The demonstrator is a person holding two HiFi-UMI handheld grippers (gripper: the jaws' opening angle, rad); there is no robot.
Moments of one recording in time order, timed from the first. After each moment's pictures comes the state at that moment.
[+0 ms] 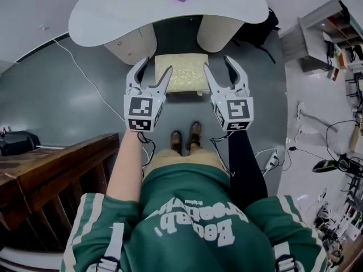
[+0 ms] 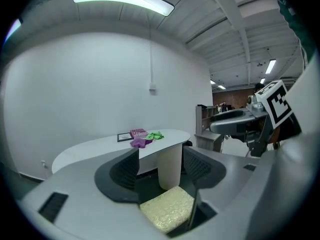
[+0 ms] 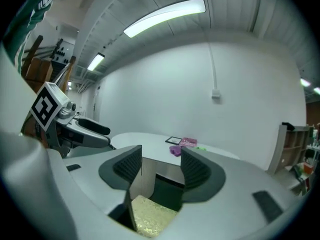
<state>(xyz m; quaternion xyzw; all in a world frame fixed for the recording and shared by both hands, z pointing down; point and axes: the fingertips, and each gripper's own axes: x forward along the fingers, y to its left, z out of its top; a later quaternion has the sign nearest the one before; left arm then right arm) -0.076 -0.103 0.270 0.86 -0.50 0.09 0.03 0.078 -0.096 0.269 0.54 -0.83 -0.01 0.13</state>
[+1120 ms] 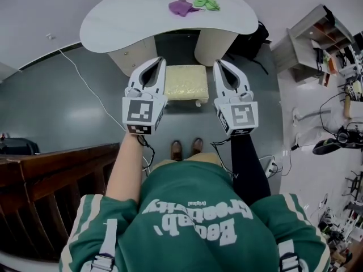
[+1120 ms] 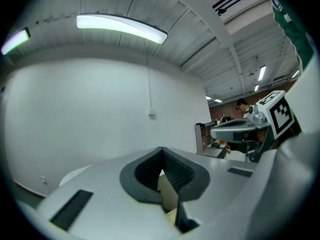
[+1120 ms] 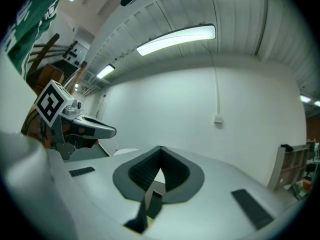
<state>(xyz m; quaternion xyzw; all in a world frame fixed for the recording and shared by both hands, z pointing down) -0.091 -0.044 0.156 0.86 -0.50 0.01 -0.04 0.053 -0.031 0.167 0.53 -0.84 -0.09 0.08</state>
